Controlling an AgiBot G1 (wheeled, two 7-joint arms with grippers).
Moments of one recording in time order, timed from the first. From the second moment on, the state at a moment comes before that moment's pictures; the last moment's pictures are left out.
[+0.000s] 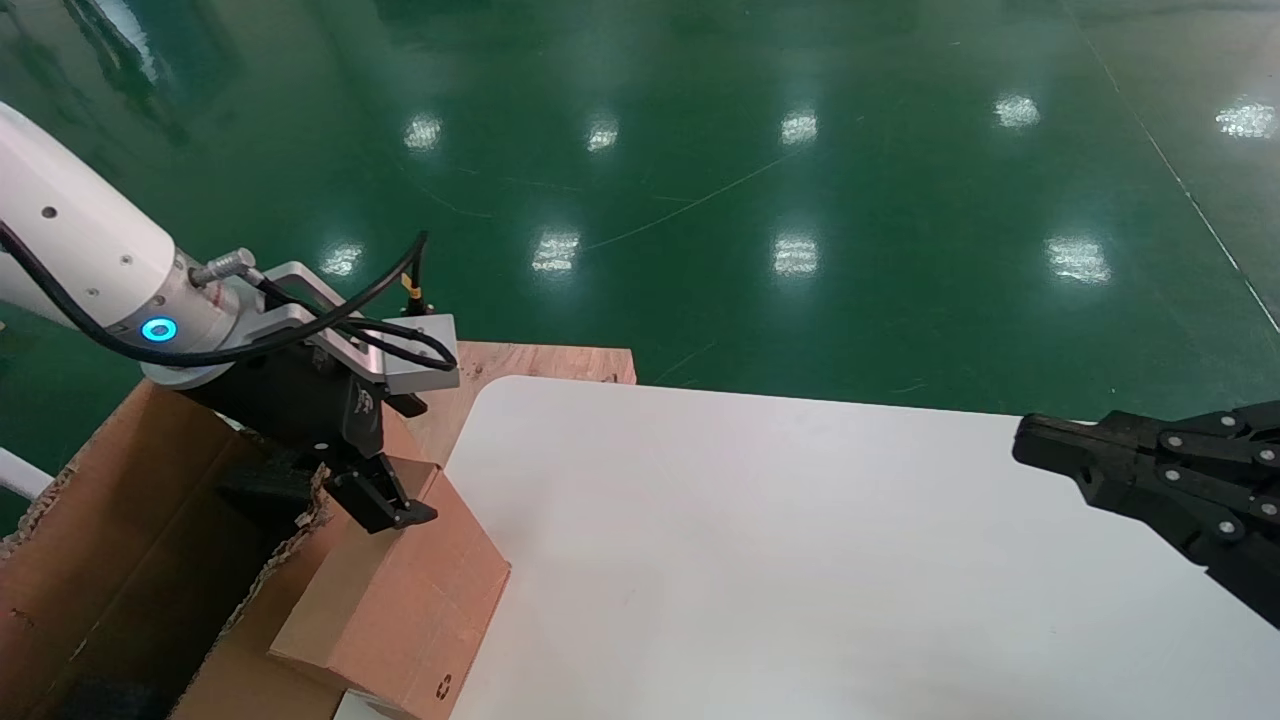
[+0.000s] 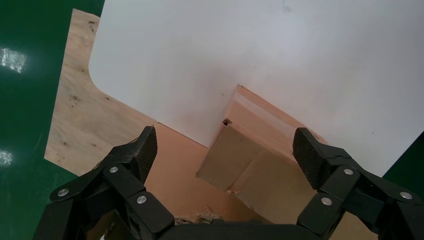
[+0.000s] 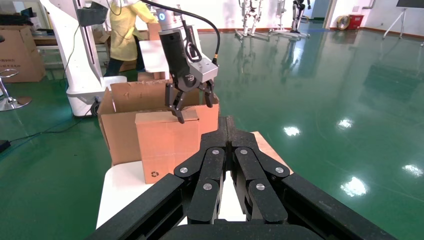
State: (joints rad) left arm -2.06 0.61 1.40 -1.35 1.58 1.56 -0.86; right arm 1.08 -0.57 -0.36 1.24 -0.66 -1.44 0.13
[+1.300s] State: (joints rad) left arm -2.11 0.56 1.46 -1.34 1.42 1.52 -0.83; right arm 1.08 -0.57 -0.36 1.24 -0.66 -1.44 0.13
